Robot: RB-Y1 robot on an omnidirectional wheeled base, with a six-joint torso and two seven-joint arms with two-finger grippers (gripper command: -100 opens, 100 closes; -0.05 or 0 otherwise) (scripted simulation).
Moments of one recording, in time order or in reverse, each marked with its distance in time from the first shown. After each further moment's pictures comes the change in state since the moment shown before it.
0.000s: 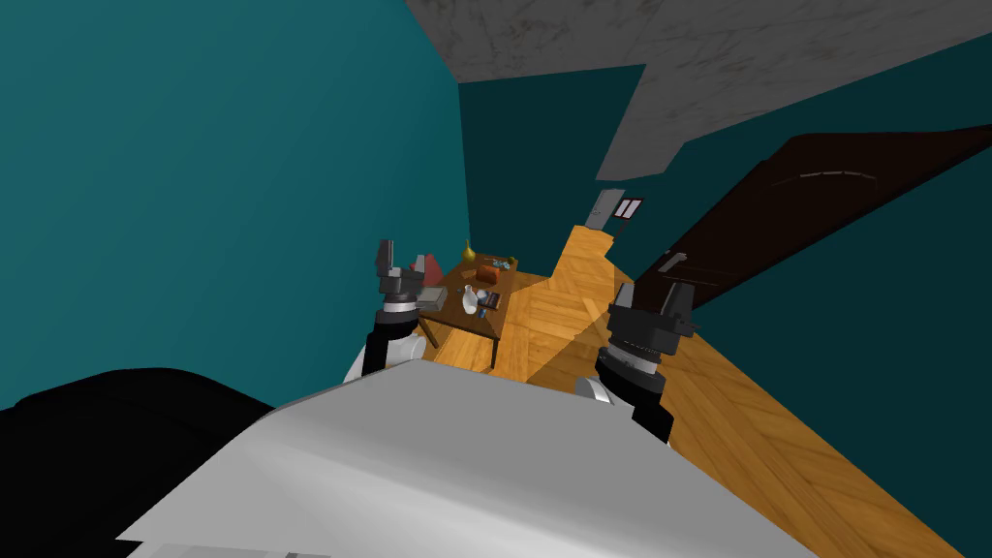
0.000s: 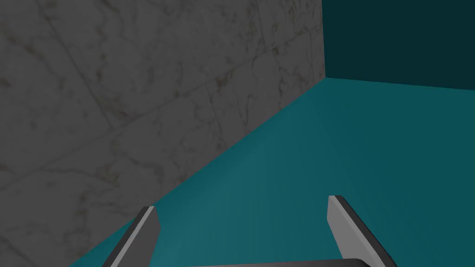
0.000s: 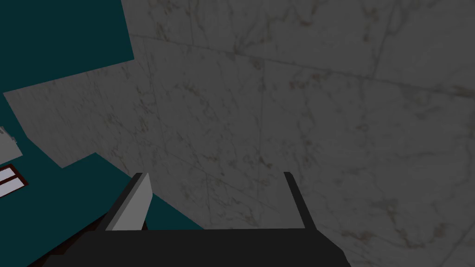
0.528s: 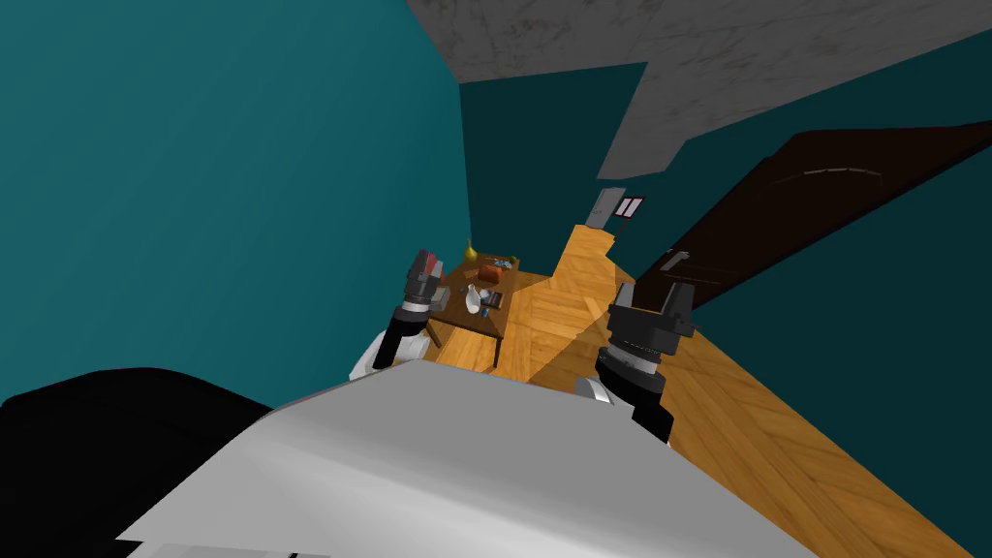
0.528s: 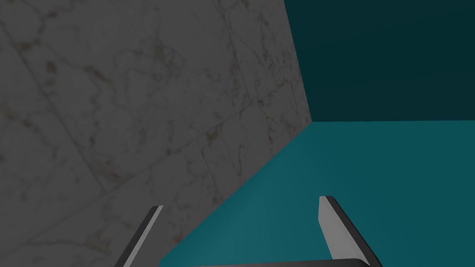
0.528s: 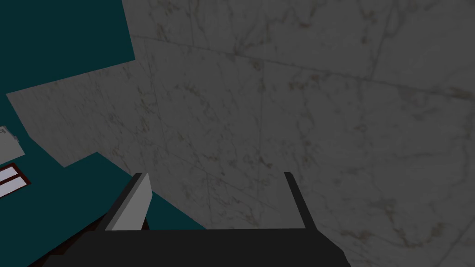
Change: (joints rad) left arm -0.056 0.145 -0.070 0.105 -0.084 0.004 -0.038; right arm 0.000 0.000 0.000 0.000 0.000 0.000 0.000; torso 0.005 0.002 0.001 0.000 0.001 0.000
